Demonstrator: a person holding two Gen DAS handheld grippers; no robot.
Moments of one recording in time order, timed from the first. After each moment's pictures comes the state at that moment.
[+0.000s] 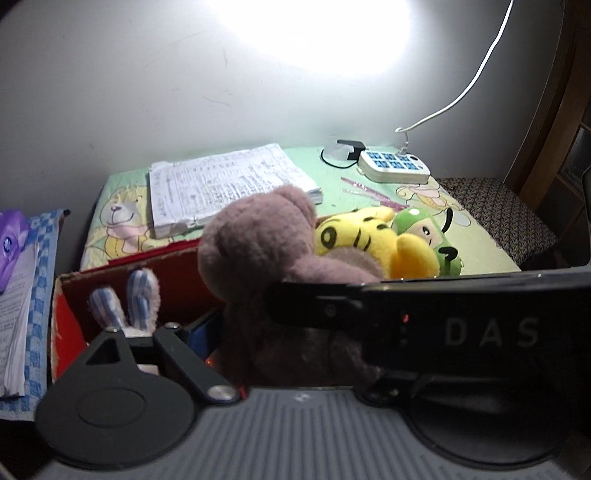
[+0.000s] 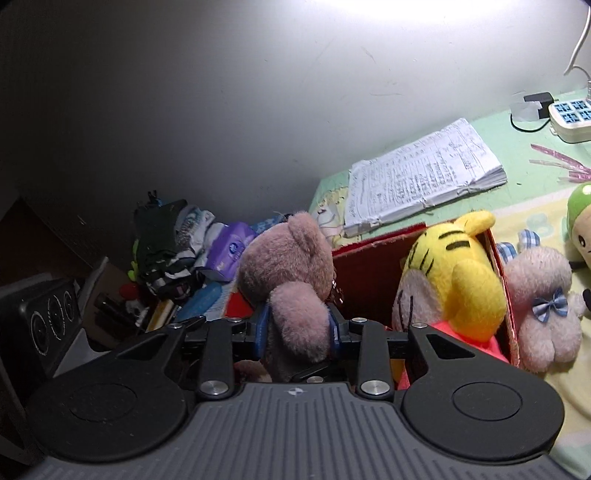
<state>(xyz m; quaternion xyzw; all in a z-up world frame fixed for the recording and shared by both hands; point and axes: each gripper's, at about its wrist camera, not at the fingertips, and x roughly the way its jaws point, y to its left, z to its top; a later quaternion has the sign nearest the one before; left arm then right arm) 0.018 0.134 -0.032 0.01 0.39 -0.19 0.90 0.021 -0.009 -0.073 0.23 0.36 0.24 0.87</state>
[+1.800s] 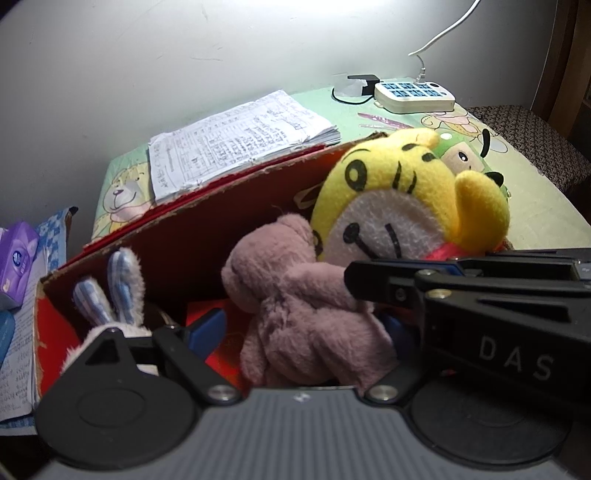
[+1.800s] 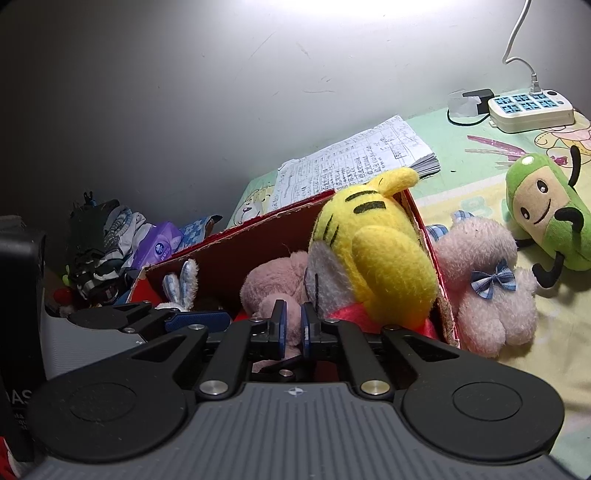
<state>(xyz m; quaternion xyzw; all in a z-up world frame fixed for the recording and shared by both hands) 0.037 0.104 -0.069 0.11 0.44 -0.15 0.88 0.012 -0.018 -0.118 0.21 0.35 0.15 0.90</state>
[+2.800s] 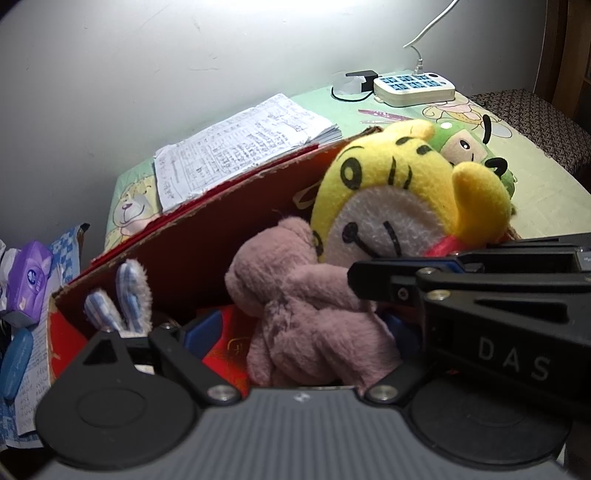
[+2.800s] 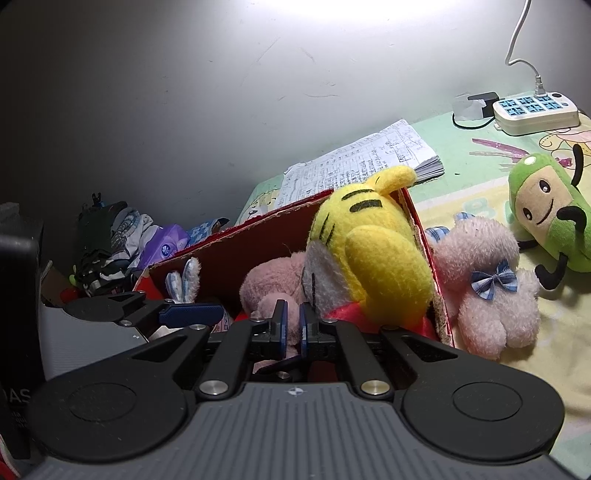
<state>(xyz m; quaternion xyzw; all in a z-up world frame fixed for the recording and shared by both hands) 0.034 0.096 -0.071 0.16 0.43 -0.14 0.88 0.009 -0.022 -0.122 0.21 0.34 0.16 0.90</state>
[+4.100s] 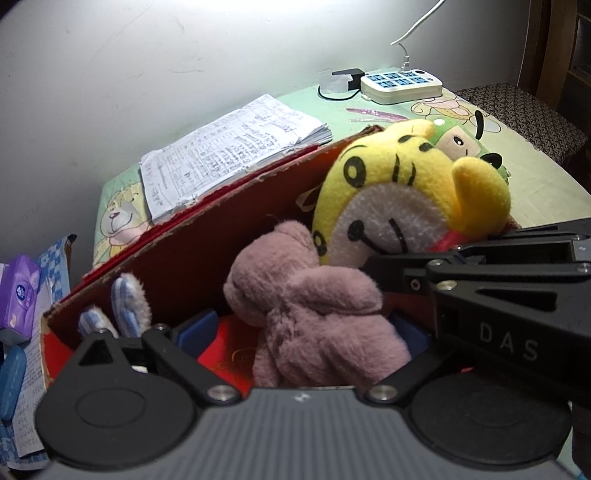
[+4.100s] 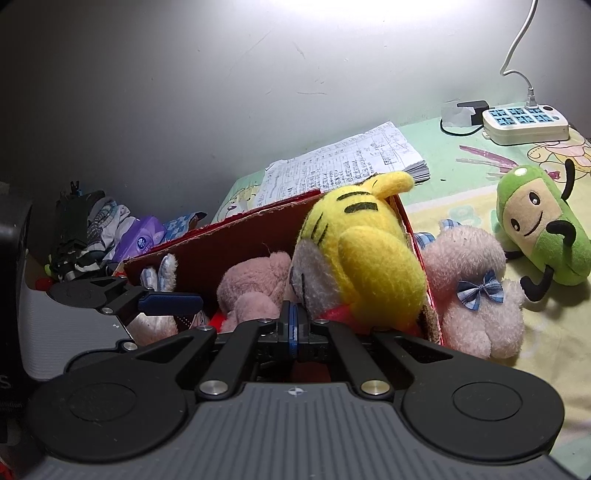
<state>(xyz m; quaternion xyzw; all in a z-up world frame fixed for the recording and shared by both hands) 0.044 0.106 -0.074 0.16 0.43 -0.17 0.87 0.016 -0.016 -0.124 0.17 0.35 0.13 0.91</state>
